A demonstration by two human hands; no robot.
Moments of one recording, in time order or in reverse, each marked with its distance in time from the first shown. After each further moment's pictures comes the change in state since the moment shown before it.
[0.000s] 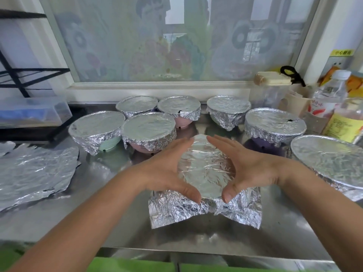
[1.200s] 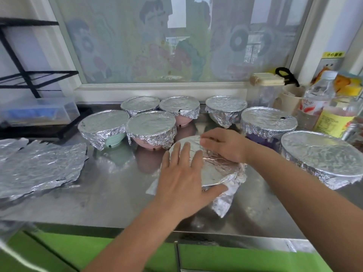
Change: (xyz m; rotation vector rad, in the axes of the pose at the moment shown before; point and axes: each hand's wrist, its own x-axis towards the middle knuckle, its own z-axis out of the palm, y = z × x) left_hand -0.027 0.046 0.077 0.650 0.468 -0.134; right_hand 0.024 -0.011 0.003 0.127 0.335 0.047
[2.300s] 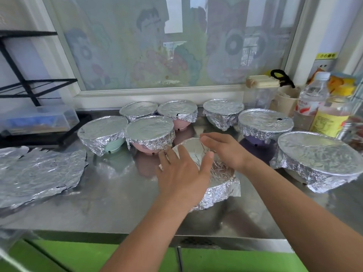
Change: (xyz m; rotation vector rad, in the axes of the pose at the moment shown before) left_hand 0.018 0.018 -0.015 -0.266 -0.071 -0.395; right_hand -0.009 -0.004 0.019 0.529 0.199 0.101
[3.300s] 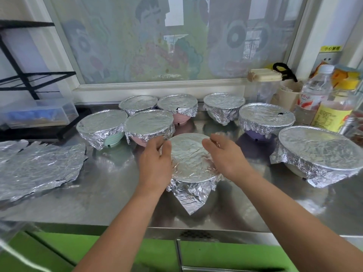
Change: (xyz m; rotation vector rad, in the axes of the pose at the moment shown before) left_hand 0.029 -0.050 0.002 -0.658 0.289 -0.074; right_hand -0.032 -0.001 0.020 -0.133 0.198 0.036
